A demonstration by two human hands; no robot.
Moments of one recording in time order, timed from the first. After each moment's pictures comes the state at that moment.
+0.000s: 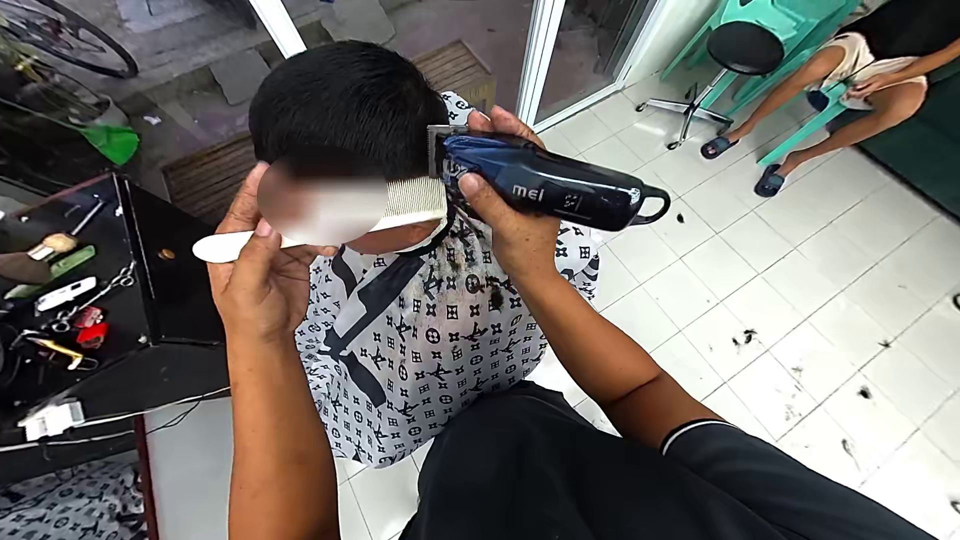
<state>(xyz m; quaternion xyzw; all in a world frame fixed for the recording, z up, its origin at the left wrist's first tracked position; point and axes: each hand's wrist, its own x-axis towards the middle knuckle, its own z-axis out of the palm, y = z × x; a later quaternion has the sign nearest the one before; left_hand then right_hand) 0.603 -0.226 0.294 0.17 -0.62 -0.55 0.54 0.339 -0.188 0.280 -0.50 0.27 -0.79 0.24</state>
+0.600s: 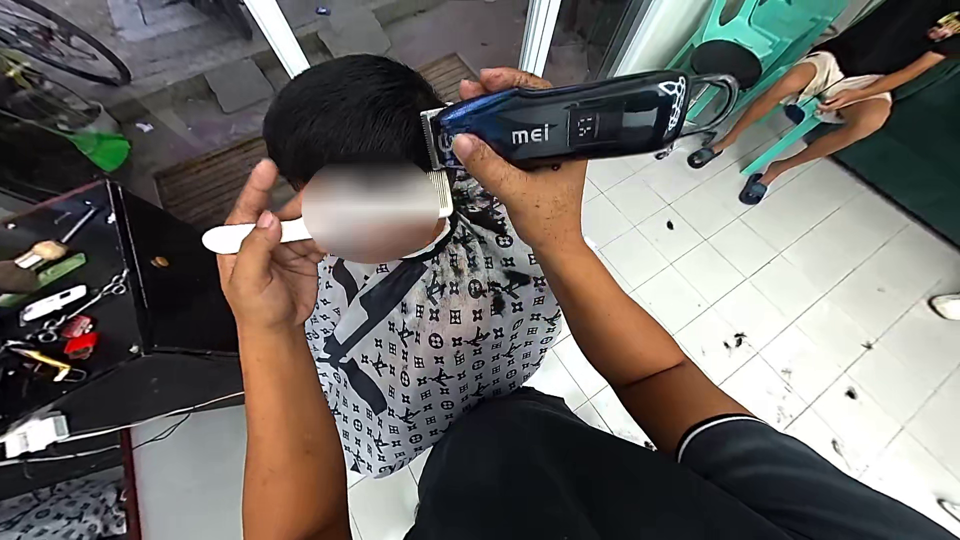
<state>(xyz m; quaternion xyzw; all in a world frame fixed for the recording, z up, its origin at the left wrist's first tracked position) 0.603 -0.238 0.290 0.17 -0.57 -0.57 0.56 0.331 -0.200 0.329 -0.54 0.29 -0.76 0.20</state>
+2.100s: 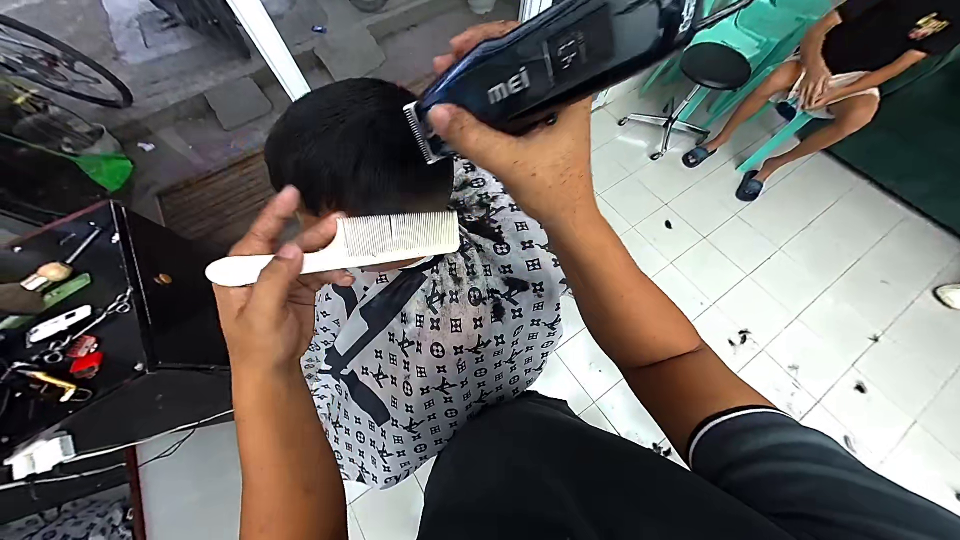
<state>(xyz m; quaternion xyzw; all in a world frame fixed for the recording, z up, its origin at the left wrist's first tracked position) 0.597 -0.211 0.316 0.22 -0.63 -0.53 0.53 0.322 -0.215 0.366 -0.59 0.30 -0.73 0.16</state>
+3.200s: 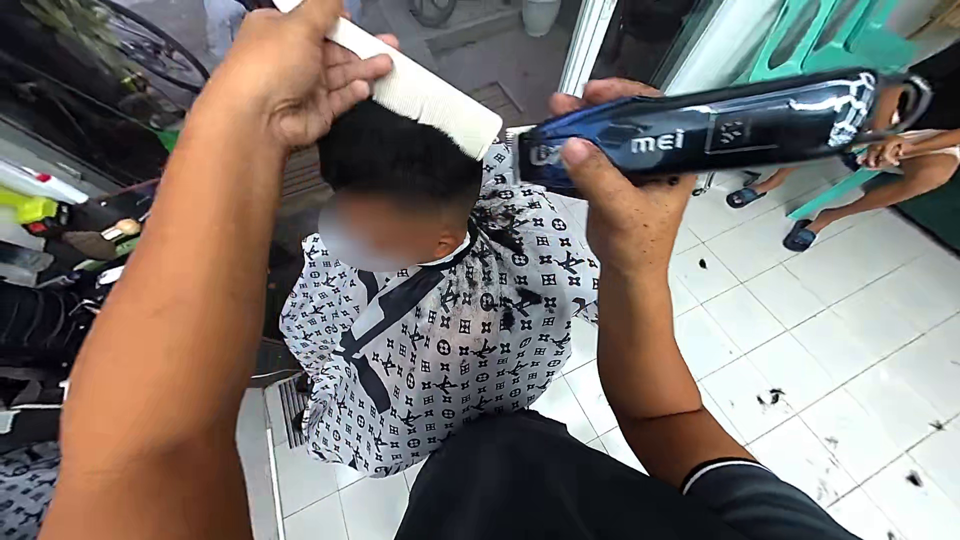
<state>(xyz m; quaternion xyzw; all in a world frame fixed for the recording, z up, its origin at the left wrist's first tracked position) 0.528 -0.320 0.448 0.48 -0.56 -0.53 0.41 0.280 -0.171 0.353 -0.57 0.25 -0.75 0.21</state>
